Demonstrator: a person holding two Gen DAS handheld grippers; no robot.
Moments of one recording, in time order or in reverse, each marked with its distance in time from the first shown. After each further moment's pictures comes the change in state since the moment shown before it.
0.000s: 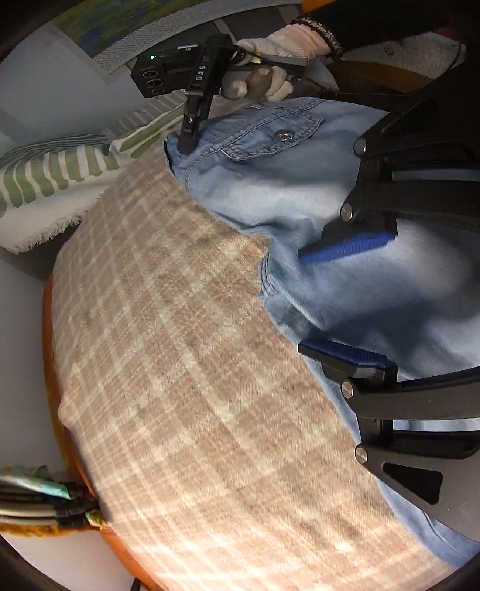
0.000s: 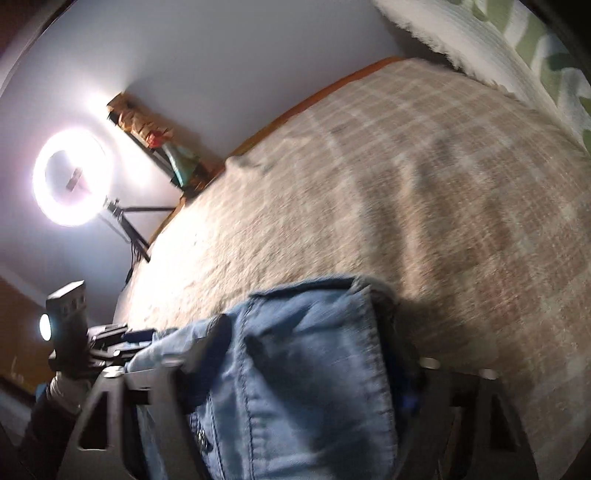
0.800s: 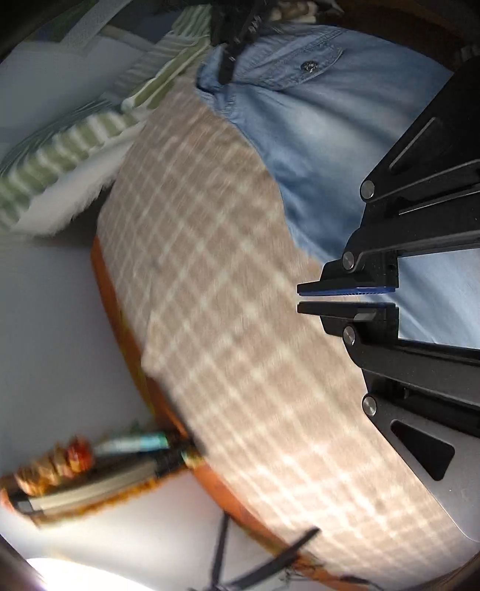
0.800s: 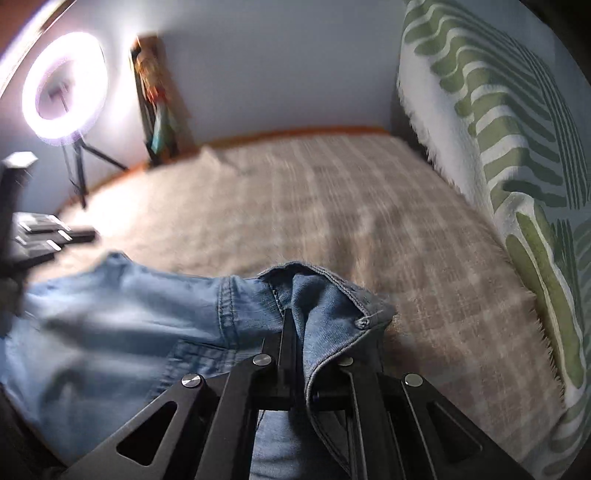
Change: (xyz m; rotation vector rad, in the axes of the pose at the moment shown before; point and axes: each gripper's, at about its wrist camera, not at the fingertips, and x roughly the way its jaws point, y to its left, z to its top) left arm -0.030 0.003 0.033 0.122 -0.174 0.332; right arm -0.019 0.062 -0.027 -0.309 -0.093 -0.465
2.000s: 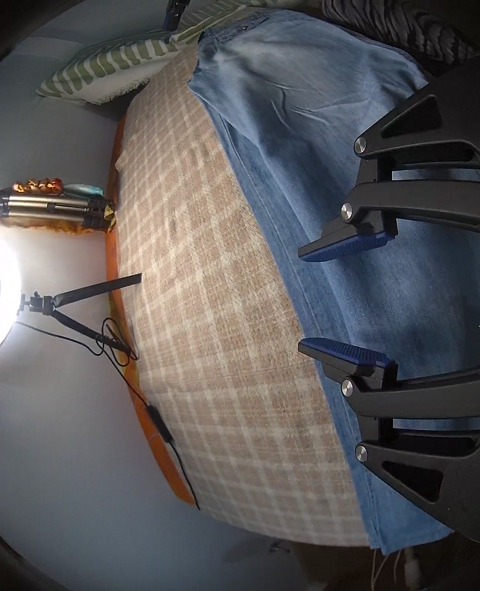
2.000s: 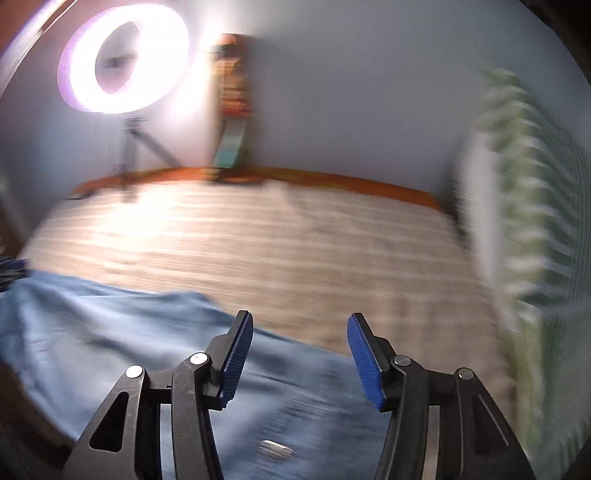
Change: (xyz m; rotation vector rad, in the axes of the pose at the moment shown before) left arm -0.153 0.196 -0.250 -0.344 -0.011 0.202; right arm -0.059 0.109 0.067 -0.247 -0.045 0.084
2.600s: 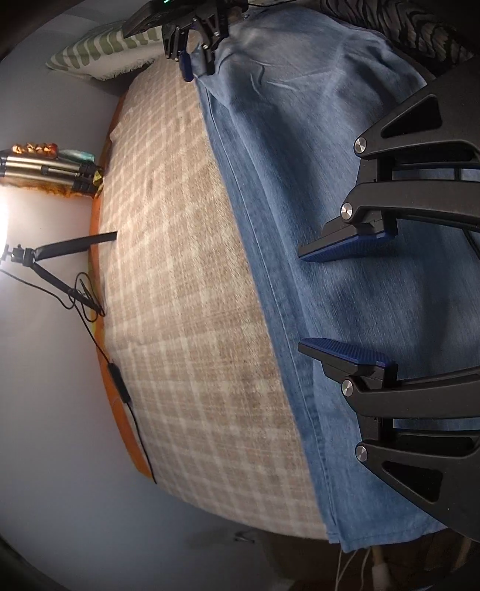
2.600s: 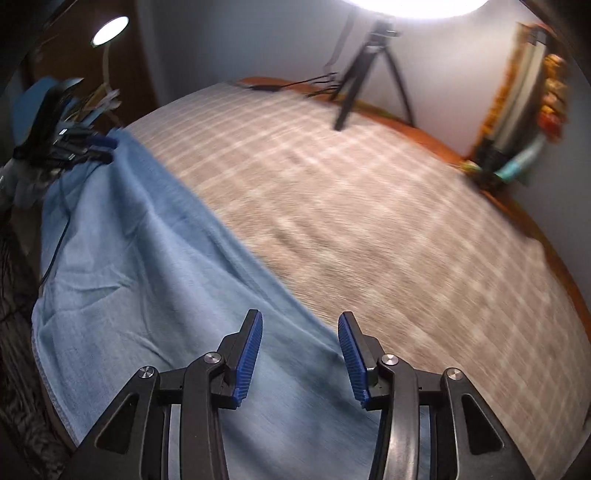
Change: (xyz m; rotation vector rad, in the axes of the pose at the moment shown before) left arm -0.001 0.042 -0.032 -0.086 0.054 0.038; right arm 0.135 0.190 0.011 -0.580 0.160 0.425
